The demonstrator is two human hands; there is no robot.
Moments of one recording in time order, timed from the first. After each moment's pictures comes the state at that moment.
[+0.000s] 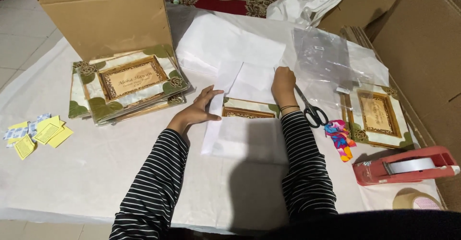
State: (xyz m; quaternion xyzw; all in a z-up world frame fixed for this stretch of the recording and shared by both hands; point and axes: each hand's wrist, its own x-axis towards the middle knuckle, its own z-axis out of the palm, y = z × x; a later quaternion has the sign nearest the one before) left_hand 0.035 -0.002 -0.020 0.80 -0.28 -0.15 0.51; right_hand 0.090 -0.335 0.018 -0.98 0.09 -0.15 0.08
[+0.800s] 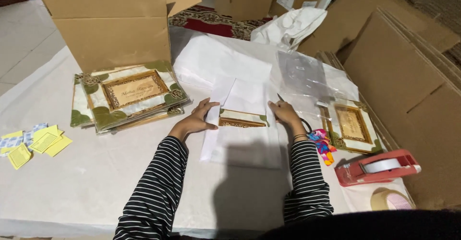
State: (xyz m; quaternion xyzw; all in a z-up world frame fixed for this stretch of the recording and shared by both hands) left_hand 0.033 0.000 -0.012 0.80 -0.29 -0.17 0.50; right_hand 0.012 -0.378 0.010 -0.89 0.16 0.00 0.44
